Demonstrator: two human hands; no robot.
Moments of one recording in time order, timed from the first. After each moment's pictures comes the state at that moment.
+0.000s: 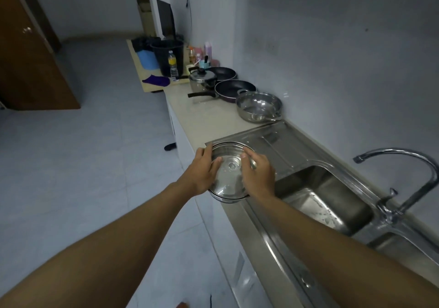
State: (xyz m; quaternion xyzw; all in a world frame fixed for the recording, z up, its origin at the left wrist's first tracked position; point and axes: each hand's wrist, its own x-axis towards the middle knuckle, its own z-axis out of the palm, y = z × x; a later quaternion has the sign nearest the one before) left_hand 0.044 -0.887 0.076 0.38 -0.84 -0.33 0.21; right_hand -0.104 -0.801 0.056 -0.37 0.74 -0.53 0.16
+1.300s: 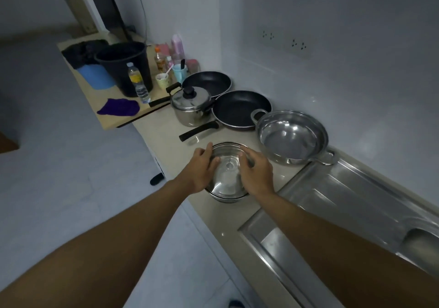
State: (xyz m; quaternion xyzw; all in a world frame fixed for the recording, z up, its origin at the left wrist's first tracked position) left_hand -0.074 -1.394 0.047 0.33 -0.88 -0.35 0.06; right_hand -0.202 -1.273 0.007 -0.27 0.78 -0.55 0.15
